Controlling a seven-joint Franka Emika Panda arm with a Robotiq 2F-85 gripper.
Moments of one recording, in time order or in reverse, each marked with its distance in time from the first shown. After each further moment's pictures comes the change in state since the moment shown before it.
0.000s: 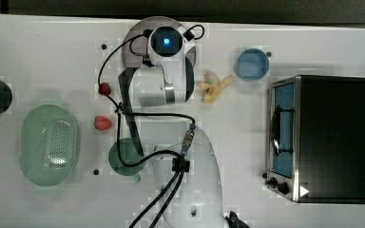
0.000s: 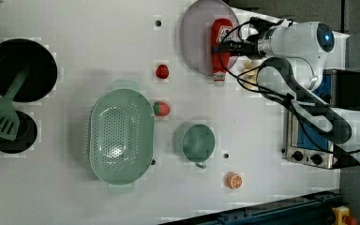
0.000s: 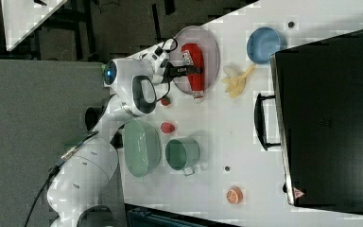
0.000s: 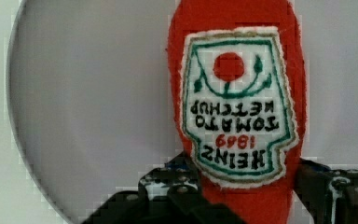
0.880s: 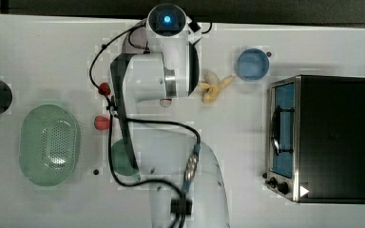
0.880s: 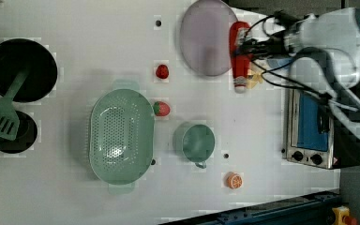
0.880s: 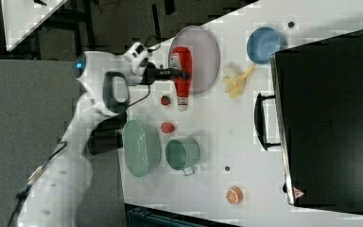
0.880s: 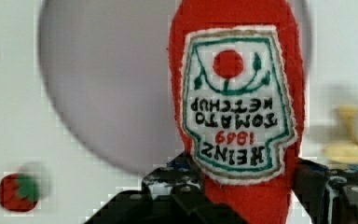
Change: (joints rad) arm -0.007 -0.188 -0.002 0.011 0.032 -0.299 0.032
